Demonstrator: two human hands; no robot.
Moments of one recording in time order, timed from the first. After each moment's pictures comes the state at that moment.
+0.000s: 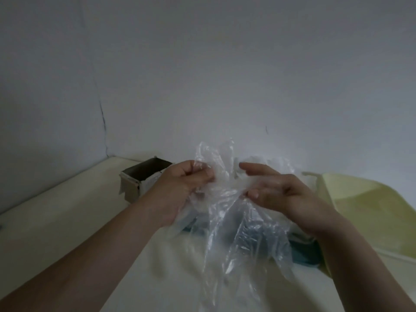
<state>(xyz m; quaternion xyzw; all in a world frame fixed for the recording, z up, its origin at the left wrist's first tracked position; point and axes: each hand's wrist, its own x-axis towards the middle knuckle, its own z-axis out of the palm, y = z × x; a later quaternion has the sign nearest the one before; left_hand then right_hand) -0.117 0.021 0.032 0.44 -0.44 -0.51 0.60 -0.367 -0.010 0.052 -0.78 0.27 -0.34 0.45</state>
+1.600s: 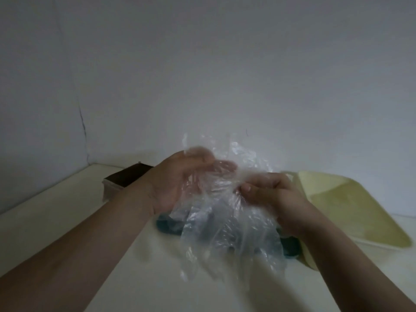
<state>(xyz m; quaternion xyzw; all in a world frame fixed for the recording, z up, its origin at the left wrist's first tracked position) -0.144 0.036 0.083 0.32 -0.52 -0.62 0.50 -0.375 0.013 0.054 -0.67 0.31 -0.44 0.52</state>
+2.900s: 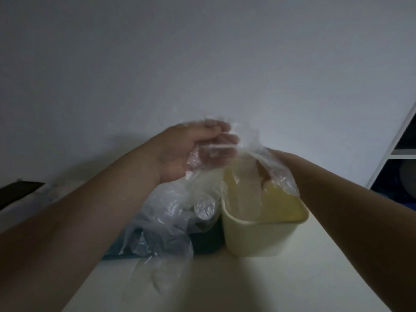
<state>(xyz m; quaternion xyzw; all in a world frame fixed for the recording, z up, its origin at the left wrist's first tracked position) -0.325 -0.061 0.114 0.30 -0.53 -0.69 0.39 -0.564 -0.111 0.076 -0.66 0.69 -0.25 0.19</state>
